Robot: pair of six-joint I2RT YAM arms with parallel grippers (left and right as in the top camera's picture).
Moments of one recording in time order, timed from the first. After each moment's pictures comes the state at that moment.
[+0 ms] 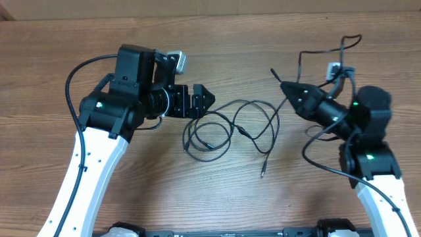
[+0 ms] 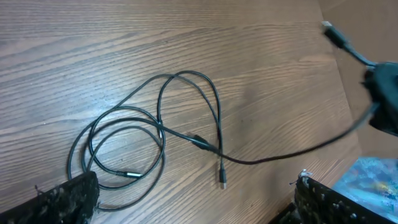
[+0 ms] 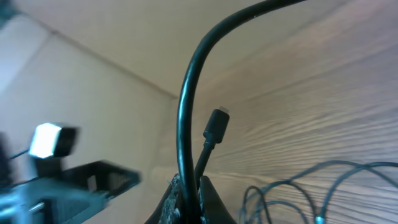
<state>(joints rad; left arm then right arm) -0.28 1.37 1.42 -0.95 0.50 -0.29 0.00 1.02 0.79 -0.06 -0.75 0.77</state>
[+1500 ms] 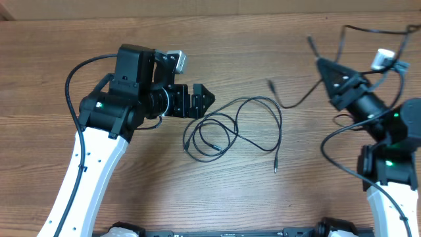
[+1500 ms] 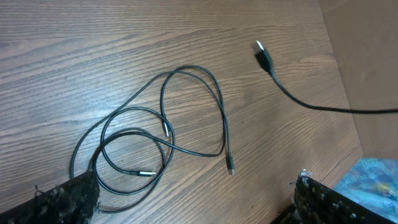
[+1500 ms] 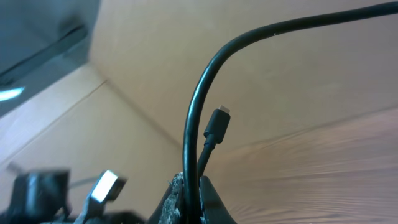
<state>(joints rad) -0.28 1.37 1.43 -0.95 0.49 -0.29 -0.21 0.98 0.79 0.30 -0.81 0.88</state>
